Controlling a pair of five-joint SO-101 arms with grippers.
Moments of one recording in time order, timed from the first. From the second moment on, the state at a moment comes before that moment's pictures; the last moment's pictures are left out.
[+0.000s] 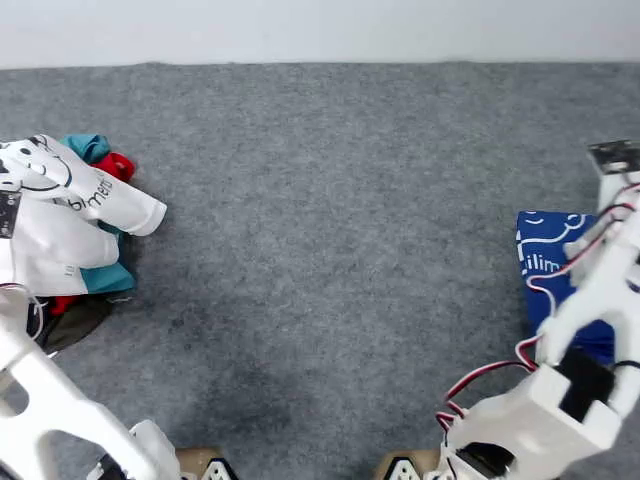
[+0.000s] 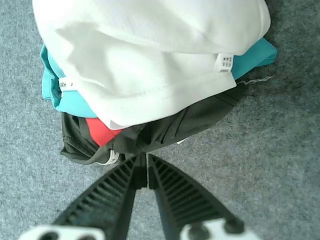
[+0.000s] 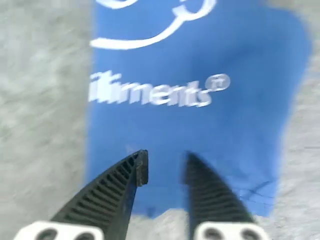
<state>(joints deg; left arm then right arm) -51.1 -32.2 29.6 79.8 -38.0 33.5 8.6 -1.8 79.1 40.7</state>
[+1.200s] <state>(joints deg) -56.1 -36.1 28.1 87.0 -38.3 34.6 -13.9 19.9 85.1 40.7</state>
